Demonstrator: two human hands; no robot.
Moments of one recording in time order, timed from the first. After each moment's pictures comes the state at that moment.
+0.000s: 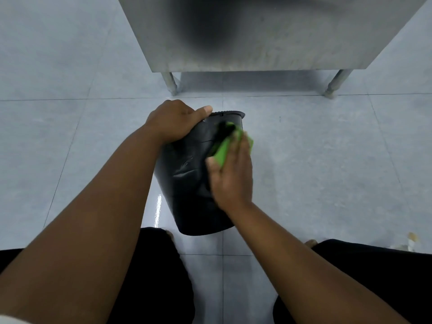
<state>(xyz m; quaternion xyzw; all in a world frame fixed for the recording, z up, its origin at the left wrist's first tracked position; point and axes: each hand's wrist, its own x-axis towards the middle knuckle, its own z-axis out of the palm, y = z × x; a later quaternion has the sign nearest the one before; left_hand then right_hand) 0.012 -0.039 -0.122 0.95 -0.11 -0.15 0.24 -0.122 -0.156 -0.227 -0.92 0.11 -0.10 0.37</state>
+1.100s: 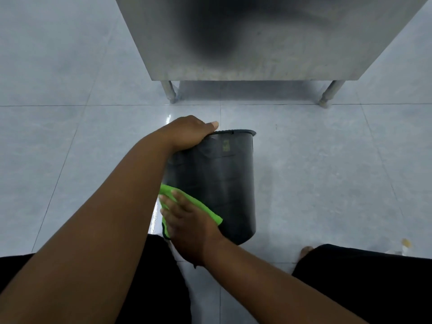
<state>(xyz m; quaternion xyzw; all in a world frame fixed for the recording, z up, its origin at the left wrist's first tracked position) 0.001 -0.059 -0.110 0.91 -0.07 -0.30 0.29 -0.168 -0.091 -0.229 -0.91 -0.38 0.02 -0.13</state>
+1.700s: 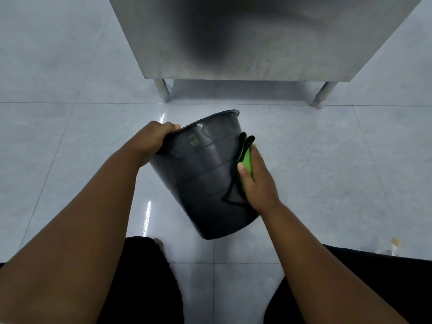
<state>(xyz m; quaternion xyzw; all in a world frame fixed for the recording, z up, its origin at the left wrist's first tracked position) 0.006 -0.015 -0.146 0.84 0.05 -0.23 0.48 -0.130 -0.244 -0.243 -0.88 0.12 0.00 0.47</state>
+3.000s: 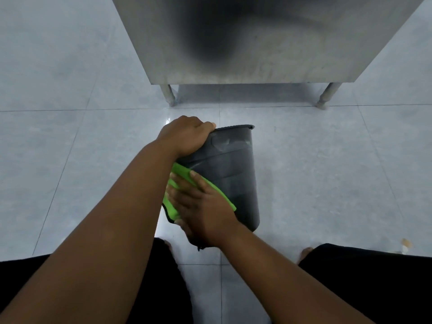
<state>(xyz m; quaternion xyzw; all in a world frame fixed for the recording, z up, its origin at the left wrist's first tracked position) -0.006 -0.065 -0.106 0.95 -0.09 -0.19 0.25 -0.146 -0.131 -0.226 -0.92 -0.36 -0.13 0.05</state>
